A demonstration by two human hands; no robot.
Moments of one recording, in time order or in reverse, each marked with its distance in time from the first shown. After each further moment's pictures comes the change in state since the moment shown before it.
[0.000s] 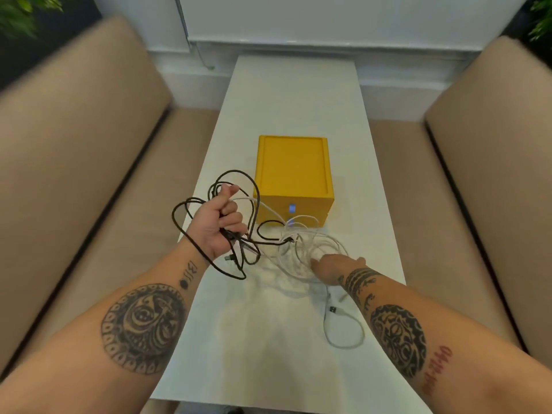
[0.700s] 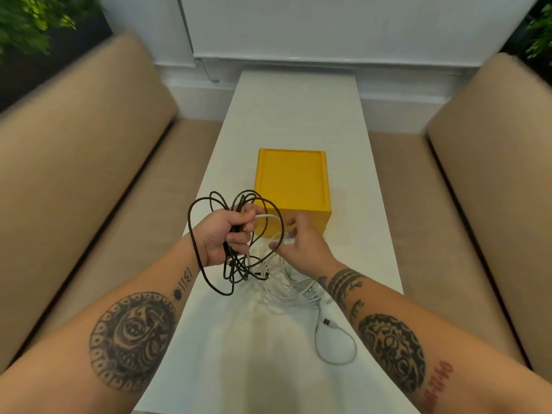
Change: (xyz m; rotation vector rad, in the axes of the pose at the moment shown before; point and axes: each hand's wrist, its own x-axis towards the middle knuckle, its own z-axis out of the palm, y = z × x) left_hand -0.006 0.009 0.021 0.413 -0.159 -0.242; right_hand -0.030 -0.046 -0.037 0.711 0.518 -0.600
